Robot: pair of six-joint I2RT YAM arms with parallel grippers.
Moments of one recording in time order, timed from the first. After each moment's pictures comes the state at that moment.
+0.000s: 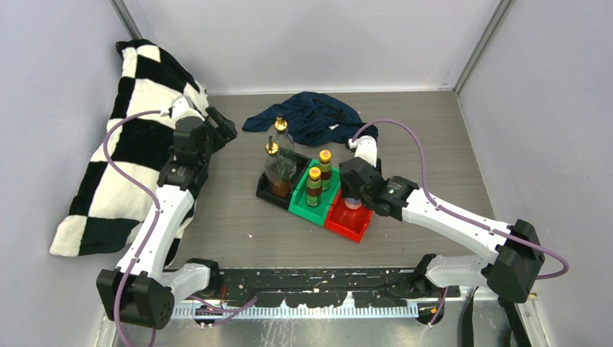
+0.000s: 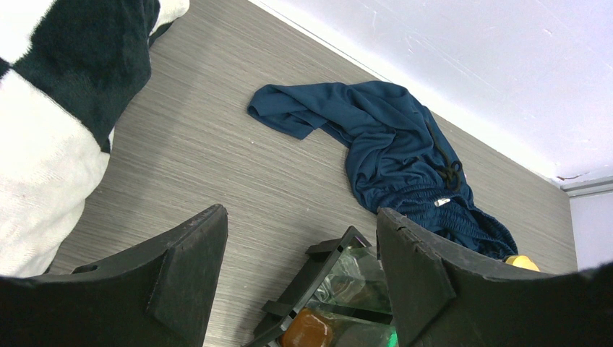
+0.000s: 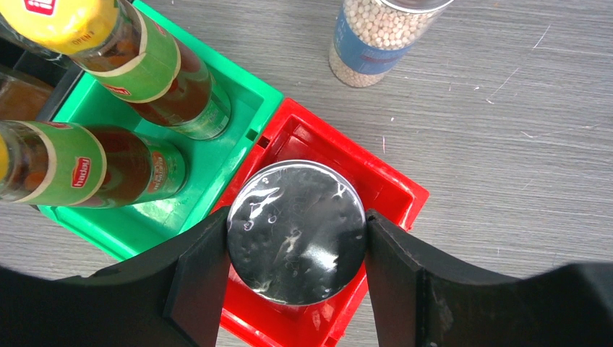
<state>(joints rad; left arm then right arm) -0.16 1.09 1.01 -0.23 -0.22 -0.58 0.86 1.22 0.94 -0.54 0.58 0.52</state>
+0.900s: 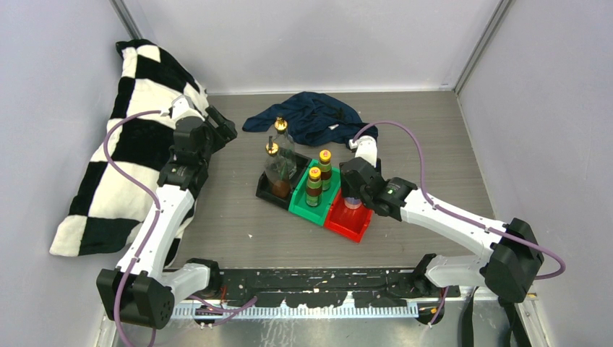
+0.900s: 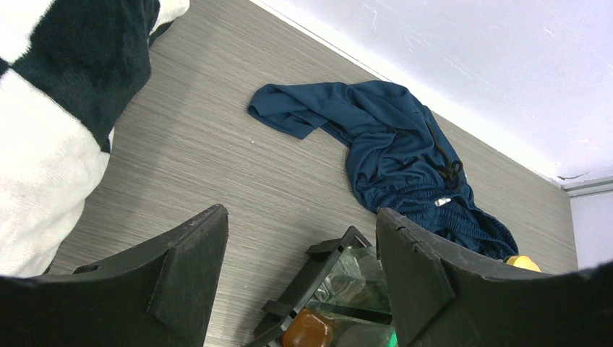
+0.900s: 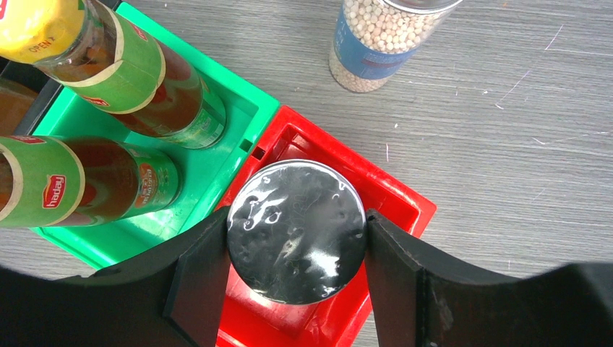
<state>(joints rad) -0.16 1.09 1.01 -0.23 -0.22 -0.58 0.84 1.24 0.89 -0.46 0.57 0.50</state>
